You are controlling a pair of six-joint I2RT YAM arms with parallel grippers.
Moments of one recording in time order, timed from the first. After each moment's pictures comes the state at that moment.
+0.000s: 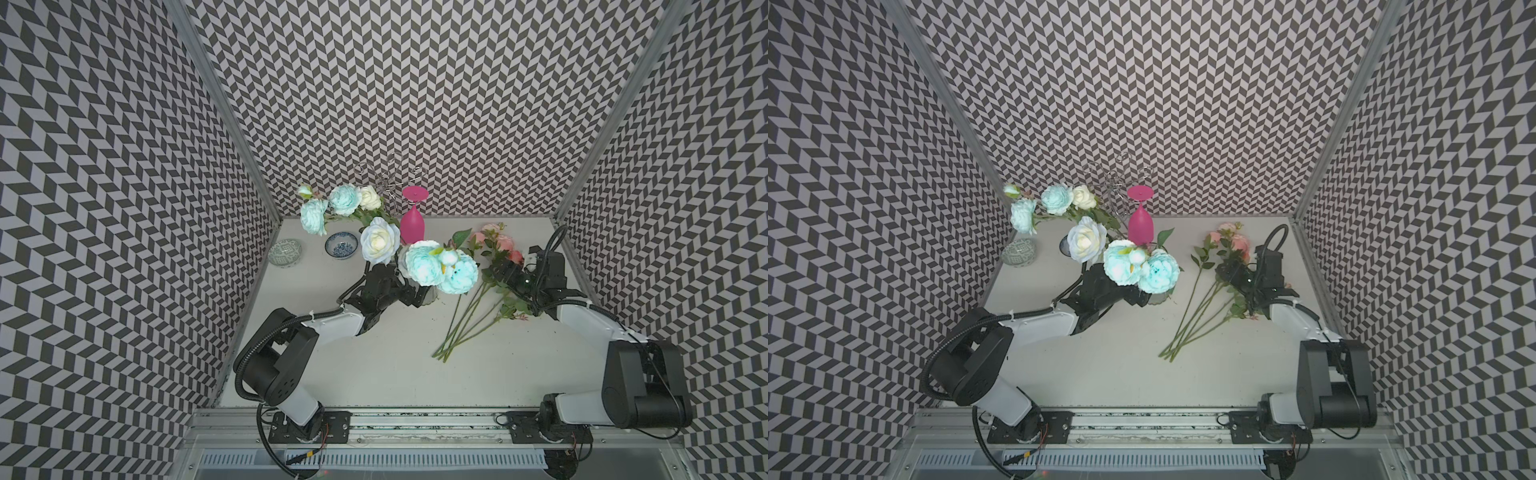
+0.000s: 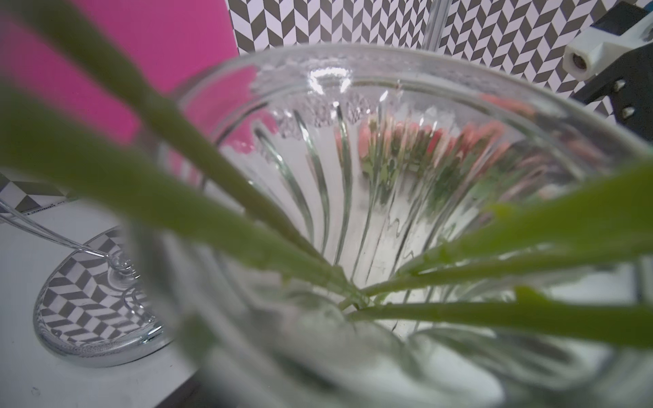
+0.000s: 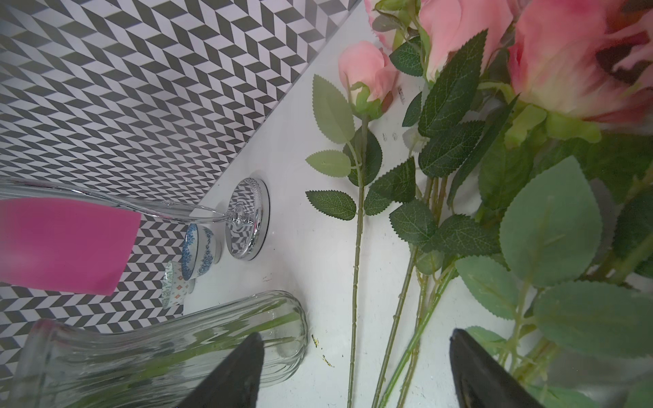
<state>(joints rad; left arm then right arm) -0.62 1.60 0.78 0.46 0.15 -0.03 0.01 1.40 0.77 -0.04 -0.41 0.67</state>
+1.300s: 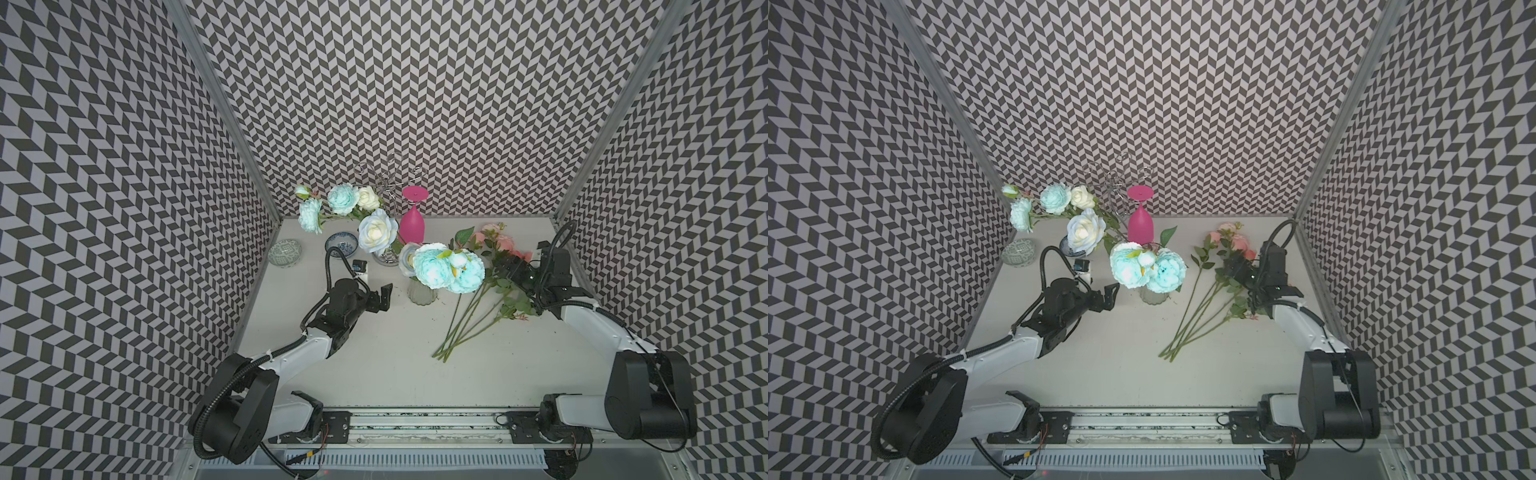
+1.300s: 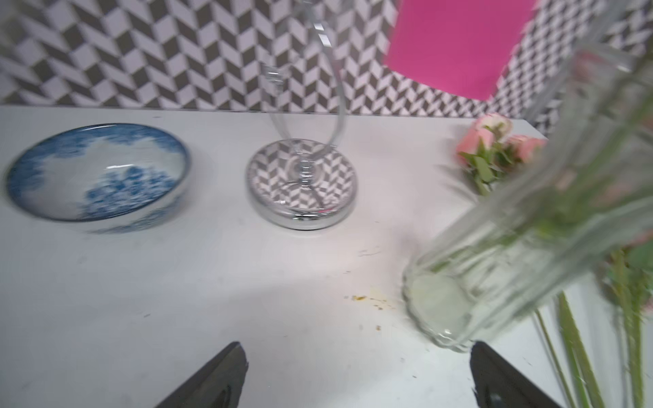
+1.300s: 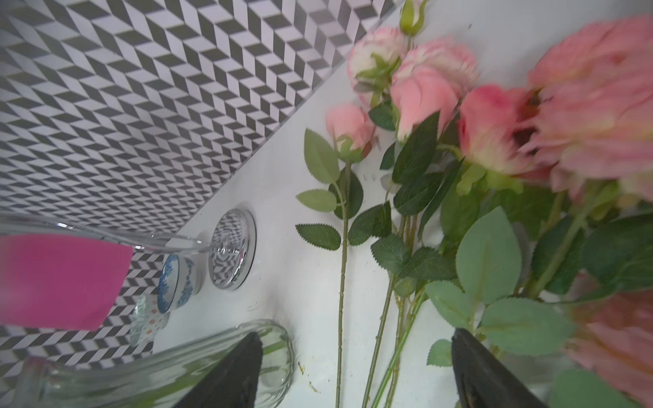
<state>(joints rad) -0.39 1.26 0.51 0.37 -0.02 -0.25 0.00 1.34 0.83 -0.10 -0.23 0.63</state>
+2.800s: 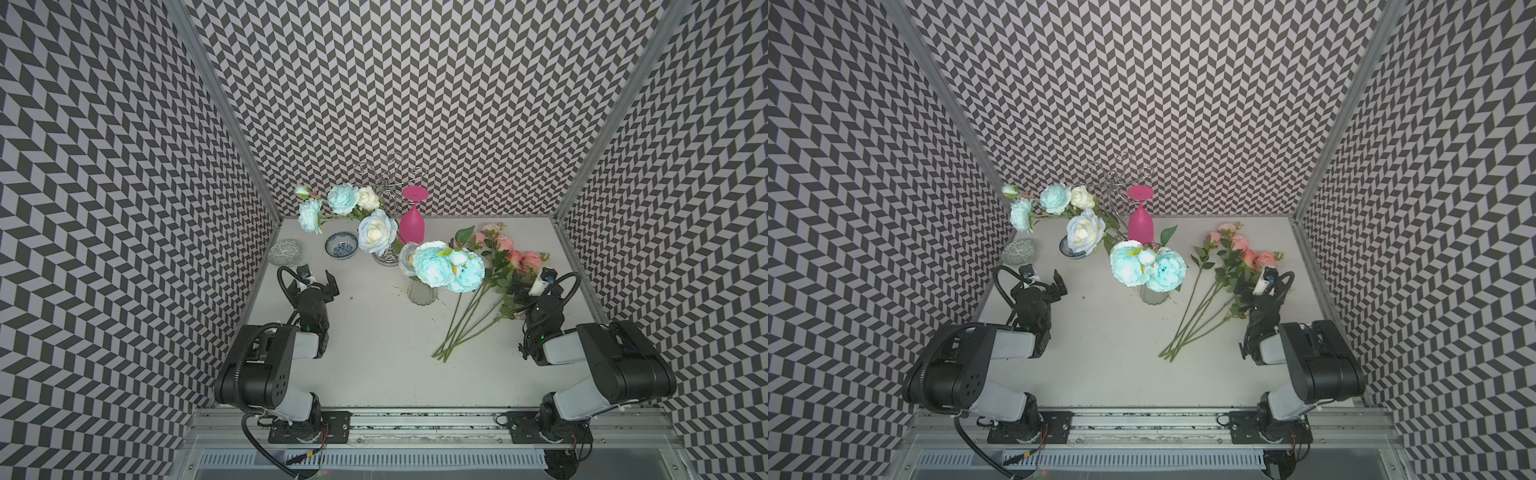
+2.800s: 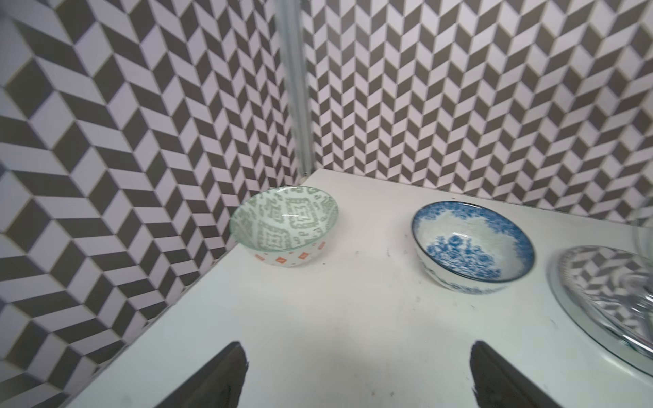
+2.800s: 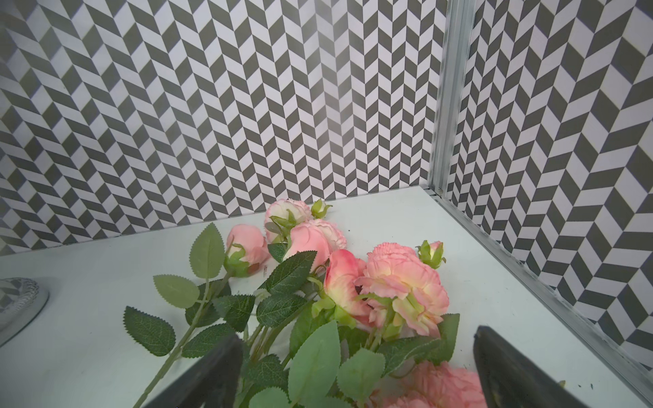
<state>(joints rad) -0.07 1.53 0.29 1.09 -0.36 -0.07 0.07 1.55 0.24 1.24 0.28 0.07</state>
